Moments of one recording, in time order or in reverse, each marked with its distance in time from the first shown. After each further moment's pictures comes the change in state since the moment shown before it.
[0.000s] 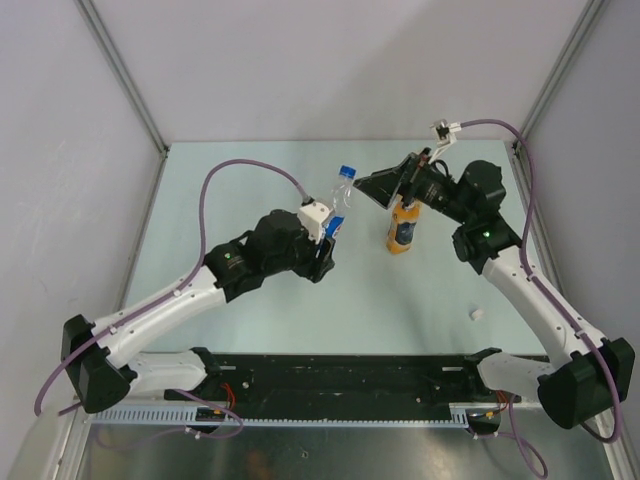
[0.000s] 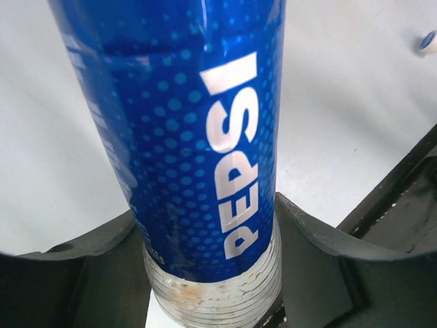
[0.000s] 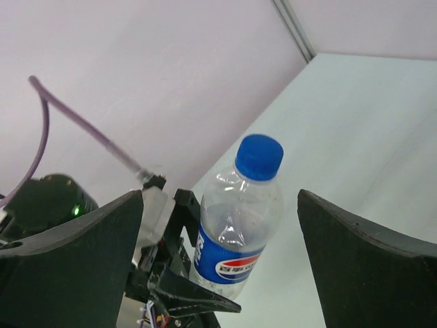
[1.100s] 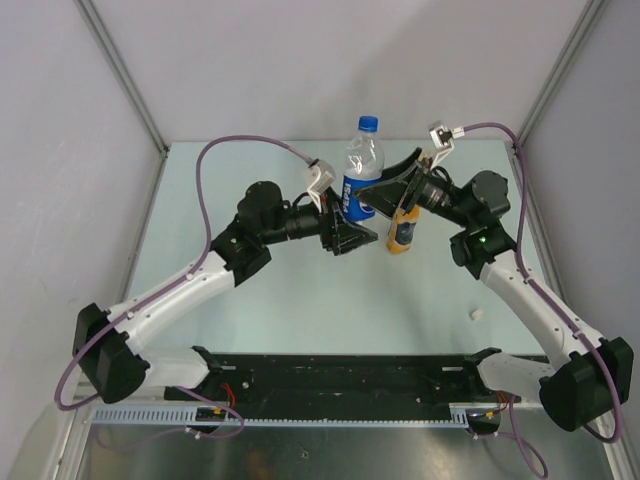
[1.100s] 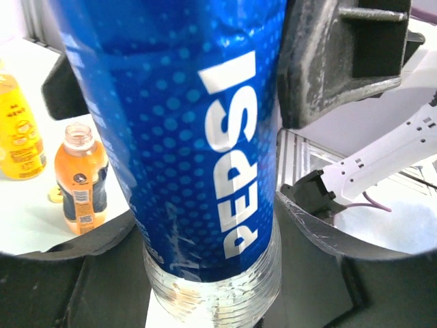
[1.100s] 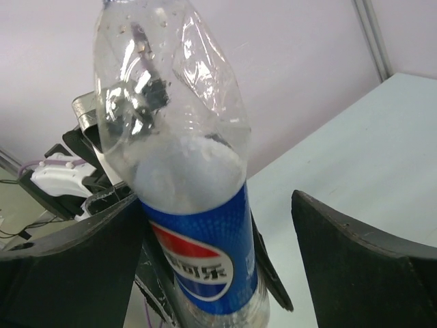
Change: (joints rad) left arm 0.087 0.108 0.042 0.655 0.608 -0.192; right arm 0.026 0.005 -0.044 0.237 -0.137 0.111
